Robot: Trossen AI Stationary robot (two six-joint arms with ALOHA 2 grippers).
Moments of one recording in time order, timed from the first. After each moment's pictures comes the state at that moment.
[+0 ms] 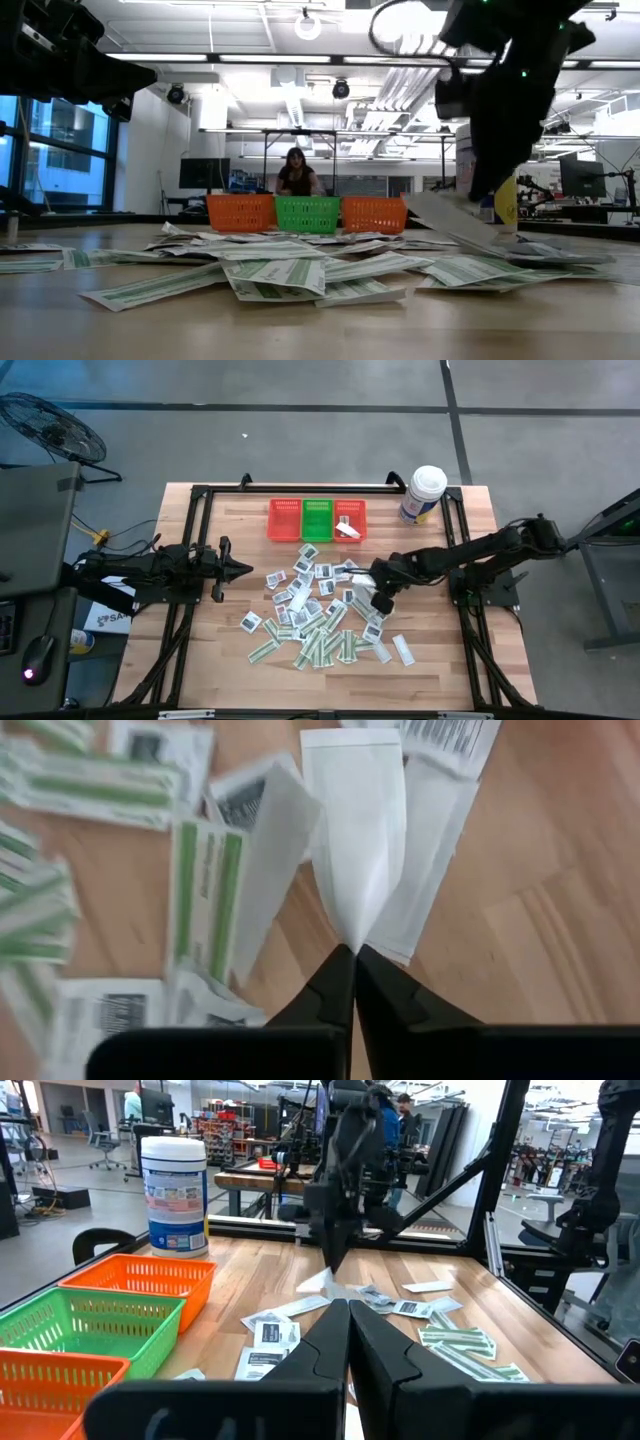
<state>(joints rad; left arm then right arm) -0.08 0.01 0.01 0.03 -0.09 -0.08 0.09 1.39 0.74 -0.46 0.06 0.58</state>
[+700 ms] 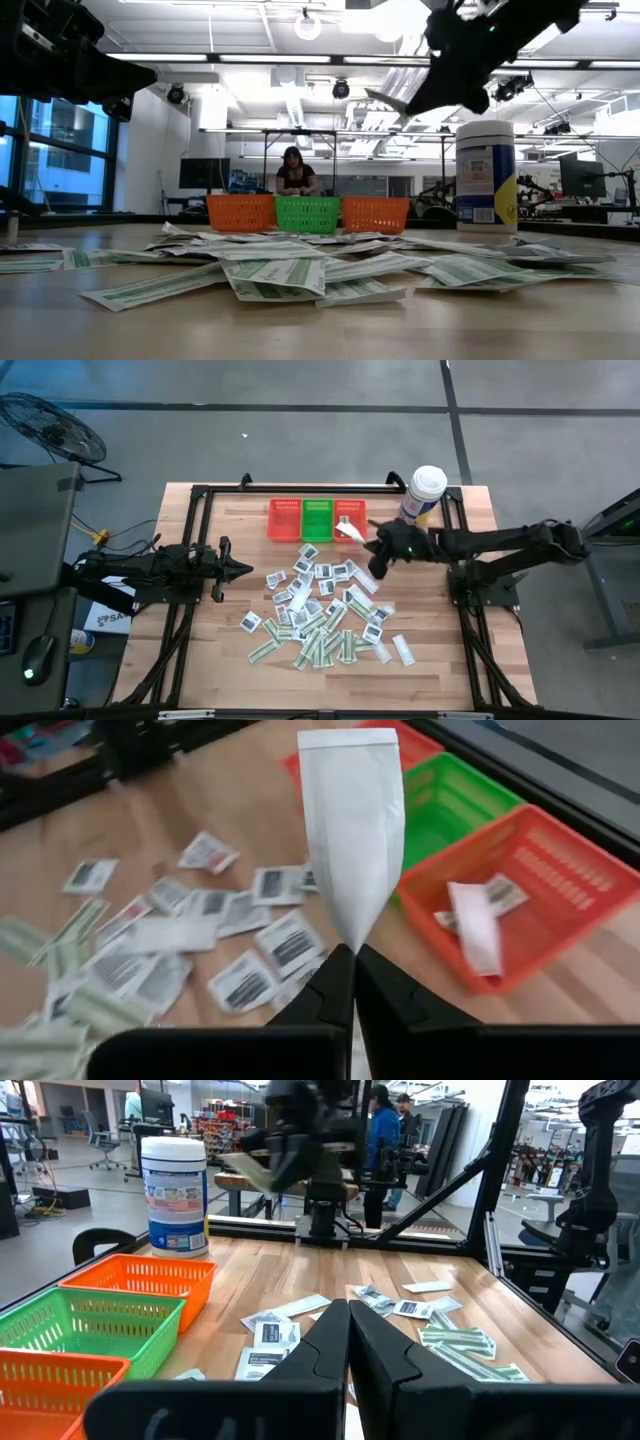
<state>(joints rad) -0.08 0.01 0.01 0.03 -0.09 -0.08 -0.08 1.16 0.74 -0.20 0.27 0.42</state>
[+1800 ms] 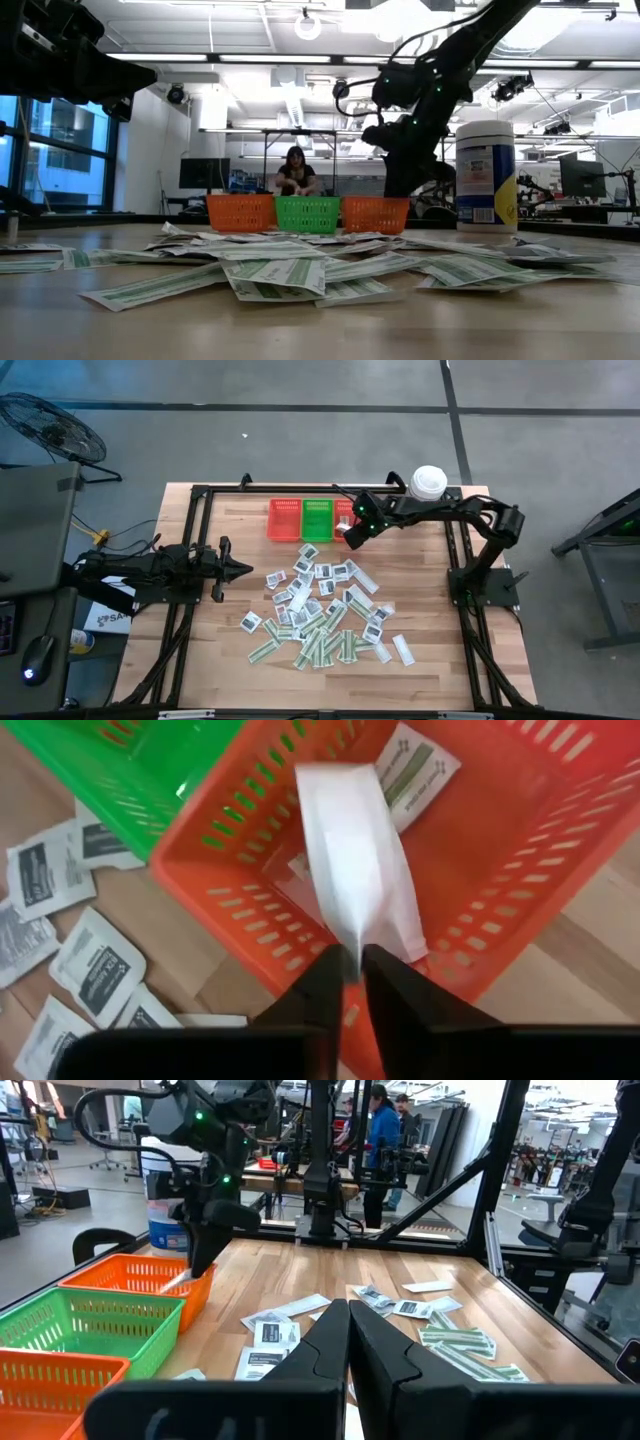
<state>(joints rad) -0.08 0.01 0.01 0.03 -0.09 -0.08 -0.48 1.71 1.04 -0.38 -0.07 0.47</state>
